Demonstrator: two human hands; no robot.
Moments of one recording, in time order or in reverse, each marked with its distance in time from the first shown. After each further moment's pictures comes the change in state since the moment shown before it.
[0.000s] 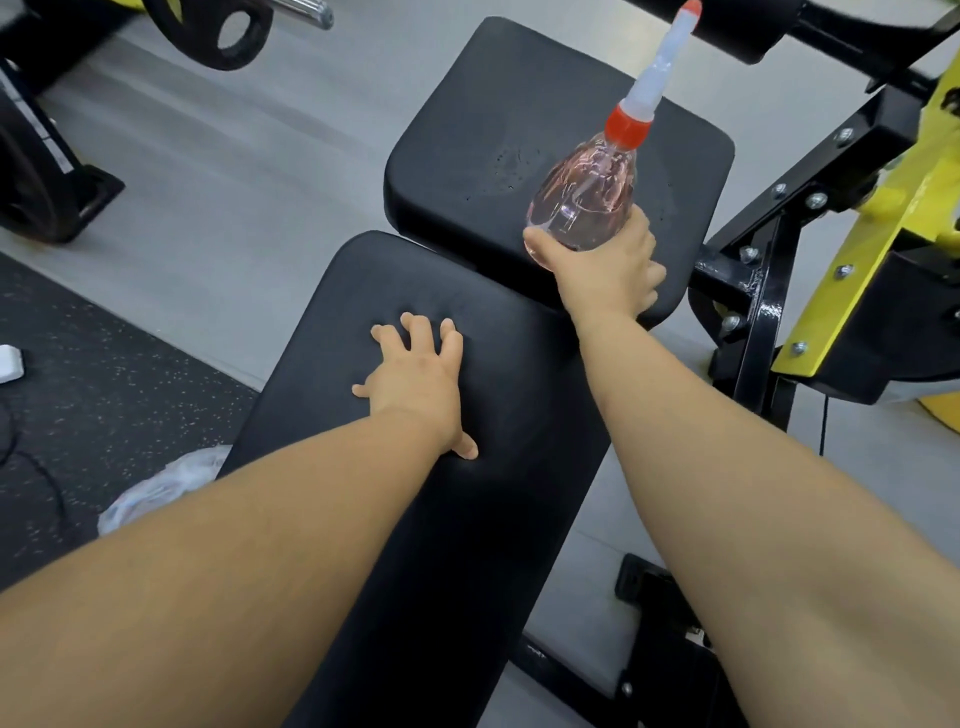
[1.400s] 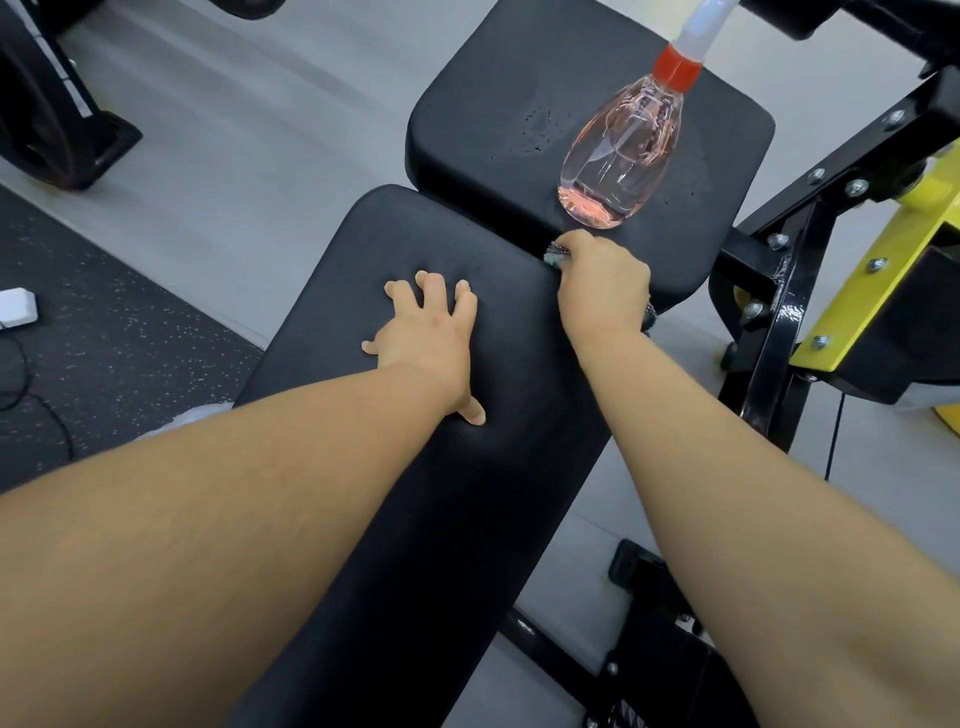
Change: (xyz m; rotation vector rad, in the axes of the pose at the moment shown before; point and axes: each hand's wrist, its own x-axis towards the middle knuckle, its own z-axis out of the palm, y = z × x) left_hand -0.001 0.000 0.000 -0.006 0.020 -0.003; right_hand -0.020 0.029 0.011 -0.569 -0.130 -0.556
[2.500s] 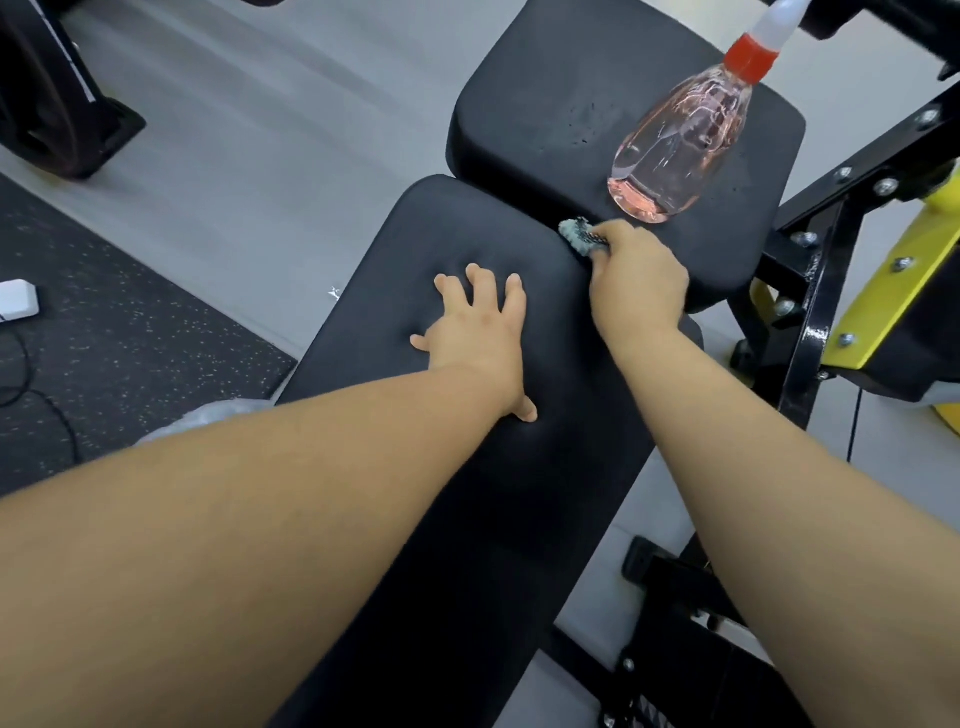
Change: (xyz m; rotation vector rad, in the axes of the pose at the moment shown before) left_hand -0.005 -0.011 0.005 -0.085 0.031 0.064; right_hand -0.009 -0.029 -0.001 0.034 0.035 0.086
